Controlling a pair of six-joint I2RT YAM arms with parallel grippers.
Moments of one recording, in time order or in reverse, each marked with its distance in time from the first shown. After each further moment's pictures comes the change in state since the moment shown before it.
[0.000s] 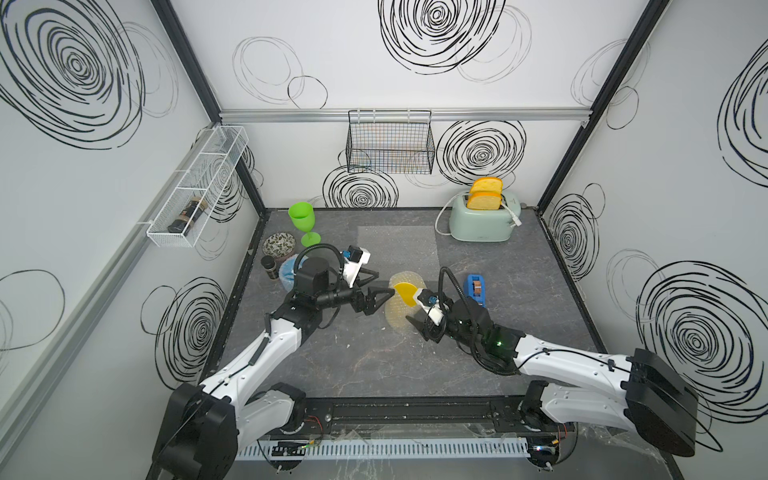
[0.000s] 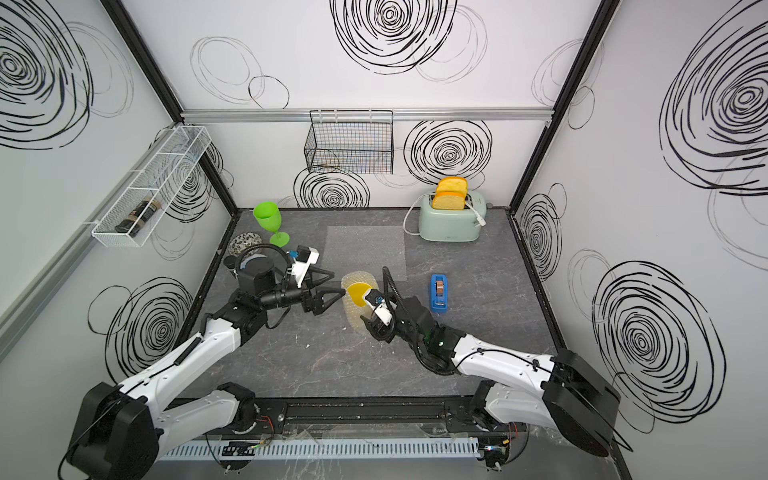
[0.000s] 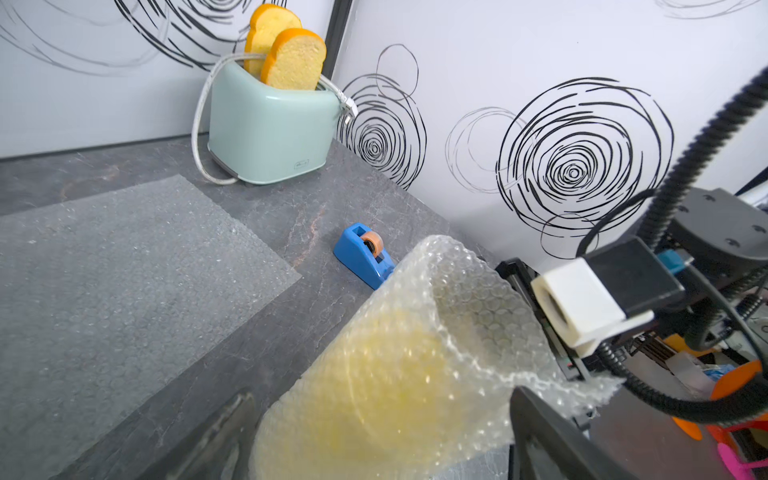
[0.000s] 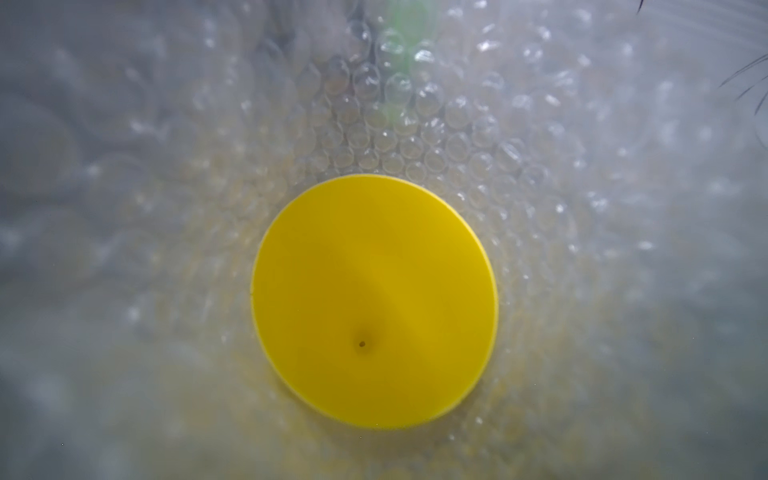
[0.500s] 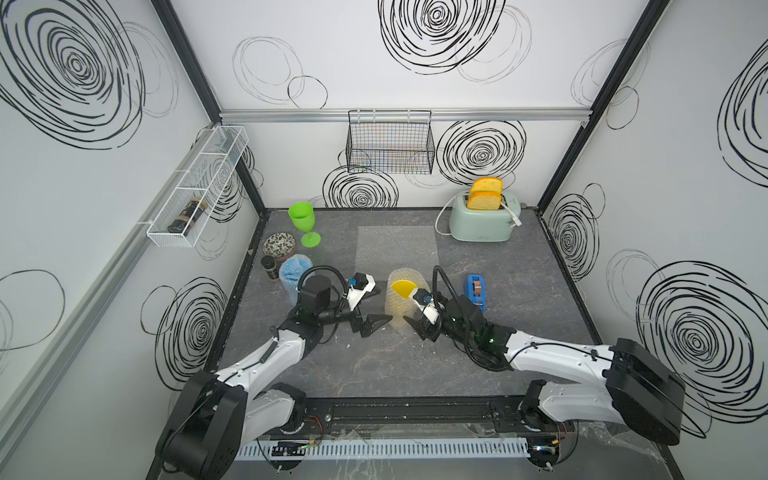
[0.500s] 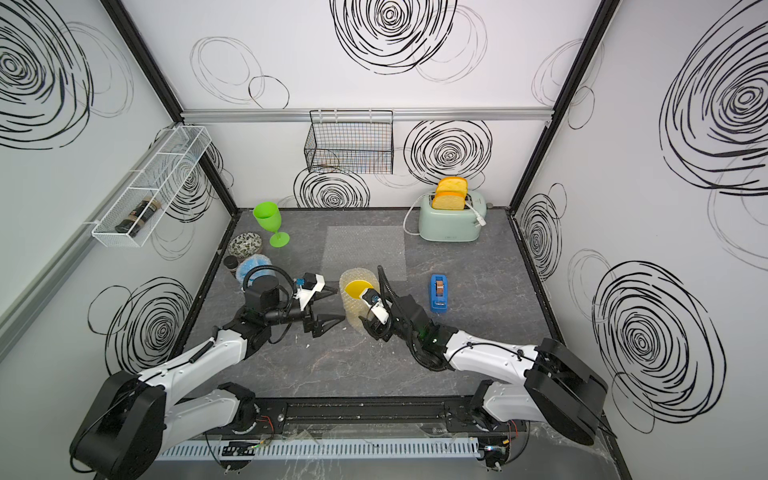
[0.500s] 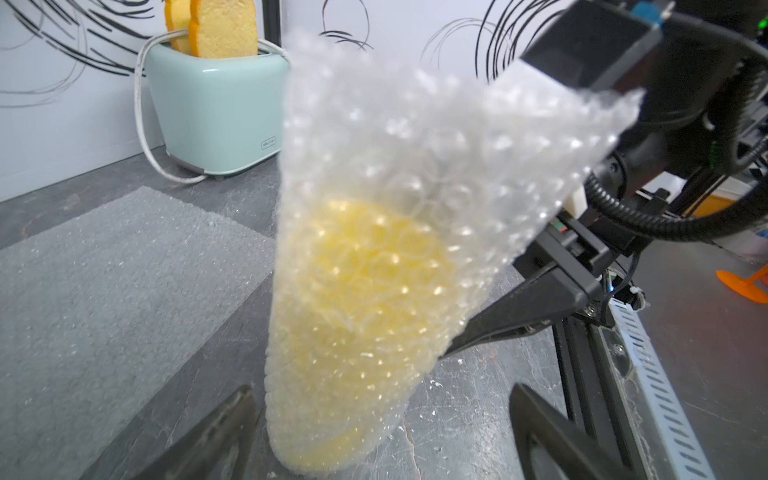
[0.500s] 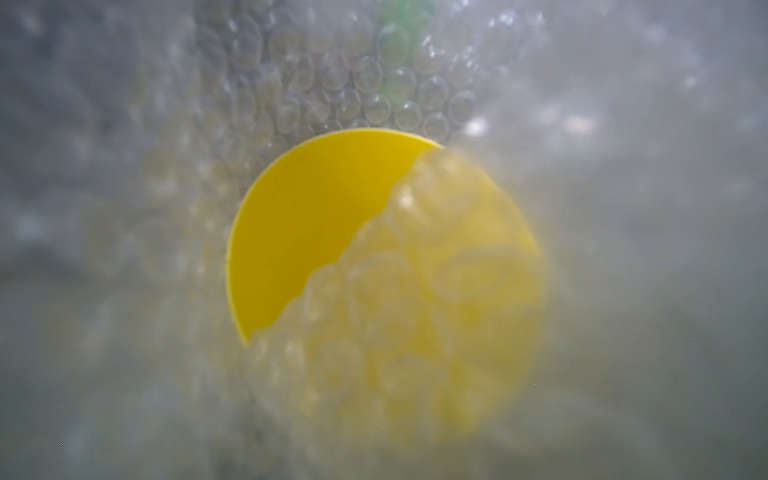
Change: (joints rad) left arm 0.048 -0.013 -0.226 0.179 0.101 0.315; right arm -0.015 0.083 0.008 0.042 -0.005 -0.004
